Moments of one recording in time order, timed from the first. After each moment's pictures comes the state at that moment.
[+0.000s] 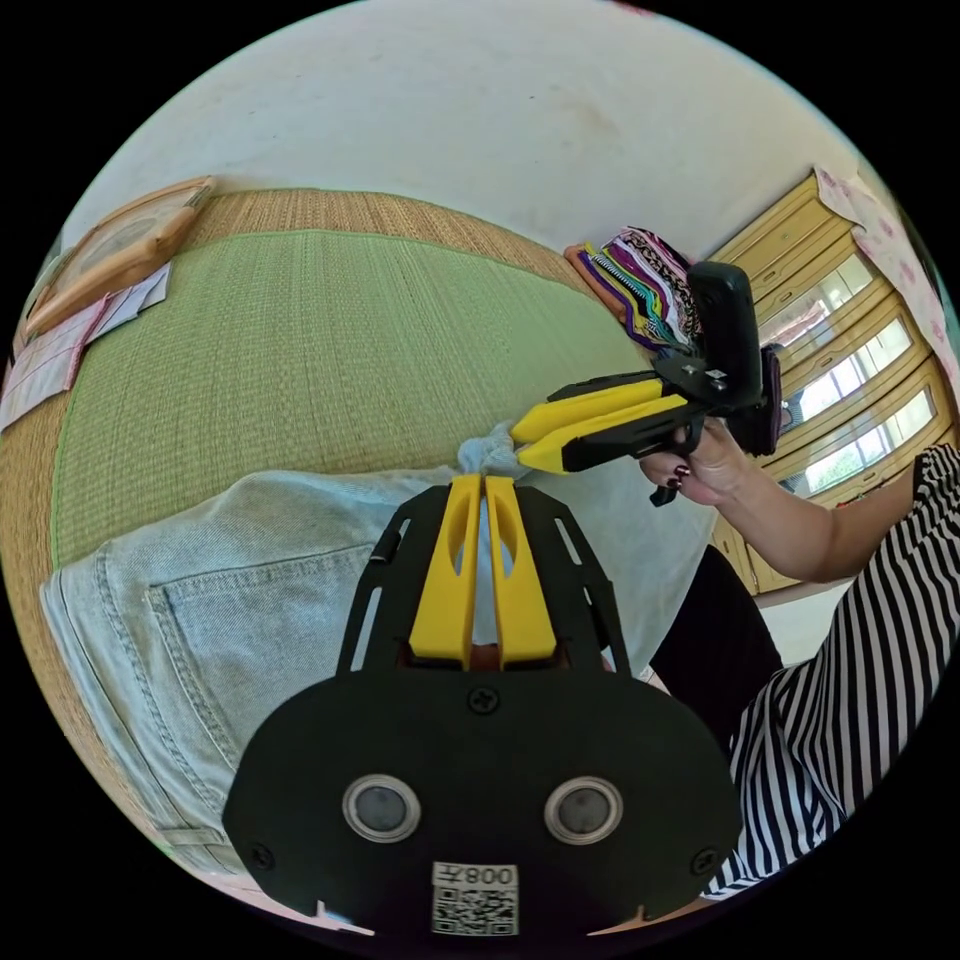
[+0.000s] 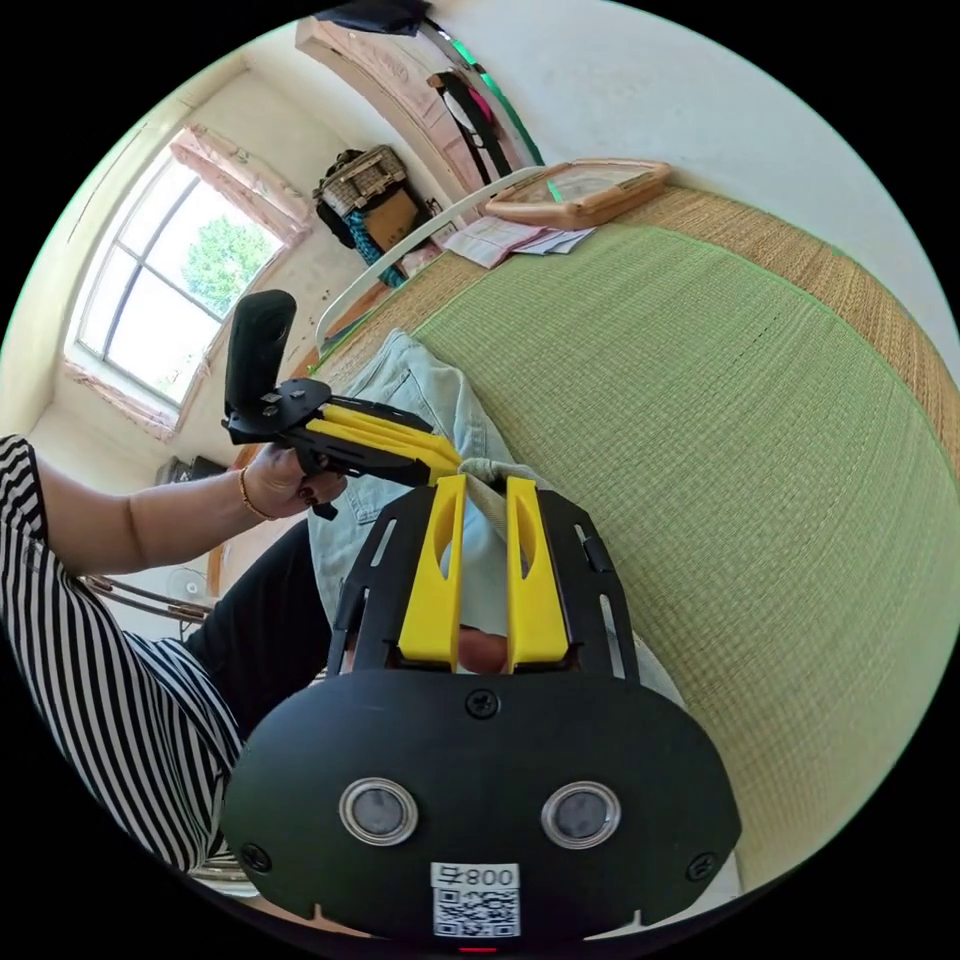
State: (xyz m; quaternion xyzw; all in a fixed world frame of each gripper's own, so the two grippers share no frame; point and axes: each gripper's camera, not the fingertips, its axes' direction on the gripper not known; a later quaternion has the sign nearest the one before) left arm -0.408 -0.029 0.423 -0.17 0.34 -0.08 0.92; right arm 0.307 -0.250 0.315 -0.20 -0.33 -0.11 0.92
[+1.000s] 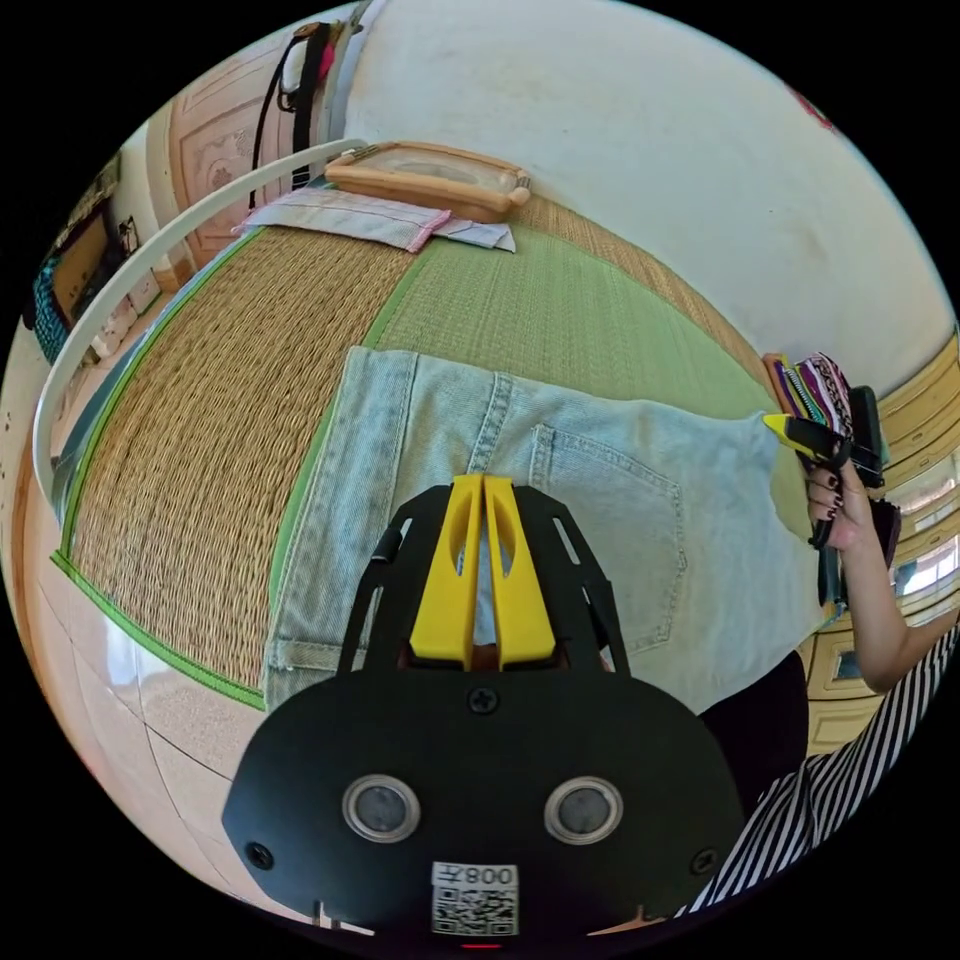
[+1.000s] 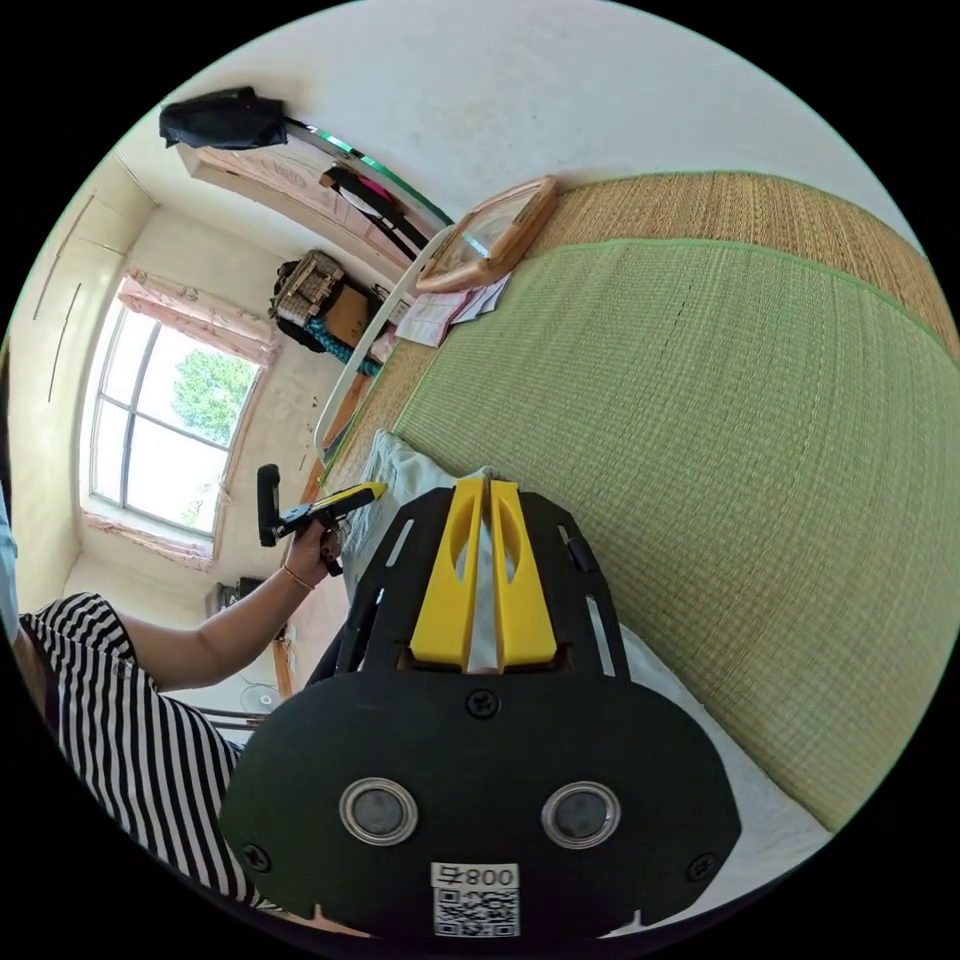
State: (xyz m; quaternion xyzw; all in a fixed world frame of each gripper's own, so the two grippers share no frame) left arm -0.588 0.138 0.329 -0.20 0.10 -0.25 0.94; right arm 0.352 -0.312 0.383 -0.18 -0.35 0.07 0.92
